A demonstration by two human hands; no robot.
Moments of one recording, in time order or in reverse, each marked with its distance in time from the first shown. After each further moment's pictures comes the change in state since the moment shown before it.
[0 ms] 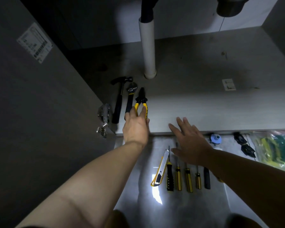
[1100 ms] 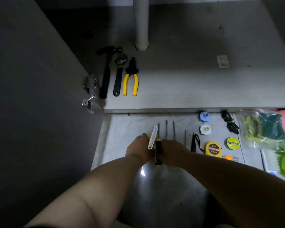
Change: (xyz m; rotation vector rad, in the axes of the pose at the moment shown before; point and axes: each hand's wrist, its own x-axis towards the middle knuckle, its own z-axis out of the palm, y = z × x) left_hand -0.110 -0.012 0.088 -0.207 -0.622 -0.072; right_hand -0.041 -0.047 0.062 0.253 -0.363 0.221
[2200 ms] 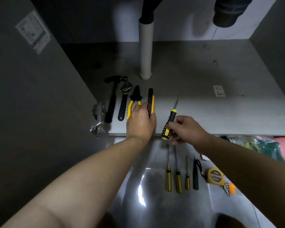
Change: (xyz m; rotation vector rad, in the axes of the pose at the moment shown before) left_hand 0.035 0.079 -0.140 -0.148 0.663 0.196; right_hand -0.009 -0.020 -0.147 0.921 0.285 0.031
